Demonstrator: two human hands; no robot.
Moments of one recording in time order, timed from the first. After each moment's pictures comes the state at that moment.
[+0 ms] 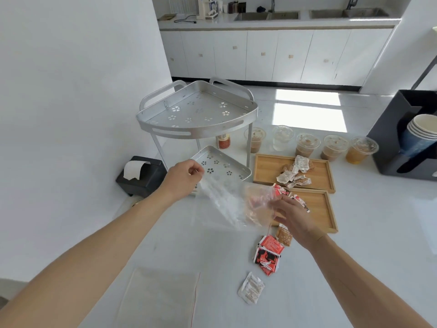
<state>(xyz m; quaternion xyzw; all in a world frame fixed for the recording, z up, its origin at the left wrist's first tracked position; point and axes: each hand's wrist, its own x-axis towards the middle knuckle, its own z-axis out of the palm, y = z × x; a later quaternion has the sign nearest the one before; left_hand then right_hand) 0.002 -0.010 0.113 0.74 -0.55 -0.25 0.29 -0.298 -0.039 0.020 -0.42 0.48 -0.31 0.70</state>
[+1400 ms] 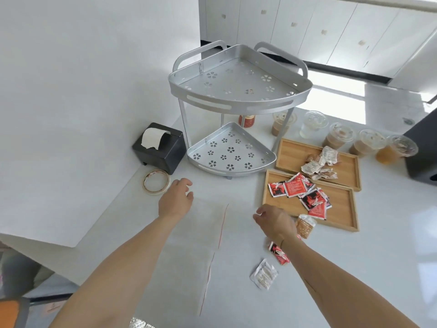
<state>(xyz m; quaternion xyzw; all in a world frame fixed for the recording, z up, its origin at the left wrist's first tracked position) 0.066 0.060 -0.033 0.85 -0.46 -0.19 0.18 -0.204 -0.004 -0.025 -0.72 0.63 0.03 0.29</state>
